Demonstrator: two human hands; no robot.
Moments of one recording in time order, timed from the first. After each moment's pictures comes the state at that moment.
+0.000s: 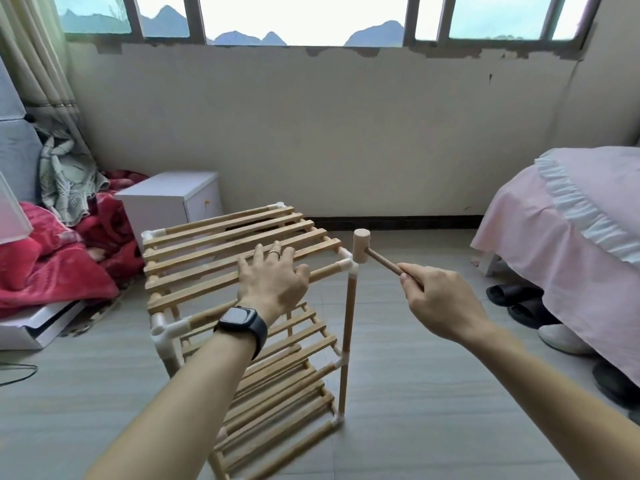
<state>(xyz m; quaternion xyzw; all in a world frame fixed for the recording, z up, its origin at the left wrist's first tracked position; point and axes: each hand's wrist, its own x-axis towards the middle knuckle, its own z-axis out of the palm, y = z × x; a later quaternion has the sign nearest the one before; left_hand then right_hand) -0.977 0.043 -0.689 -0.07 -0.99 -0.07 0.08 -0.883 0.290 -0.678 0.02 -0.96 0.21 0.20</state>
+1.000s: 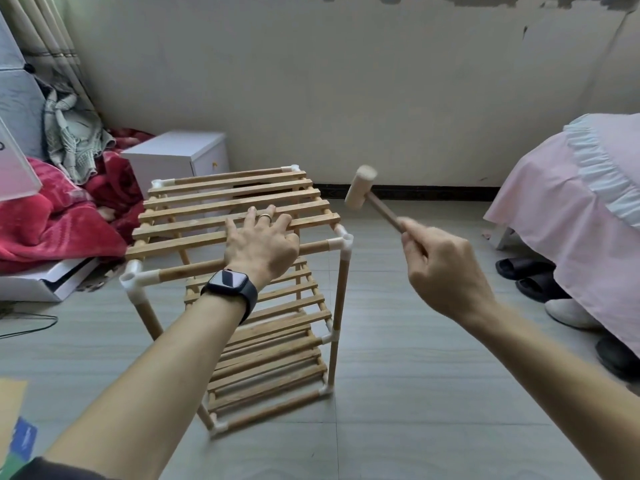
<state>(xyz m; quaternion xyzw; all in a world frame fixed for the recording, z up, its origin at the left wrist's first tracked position) -0.974 0.011 -0.697 -0.07 -0.99 -0.02 0.09 -0.870 0.265 -0.682 0.08 -0.93 0.24 0.26</state>
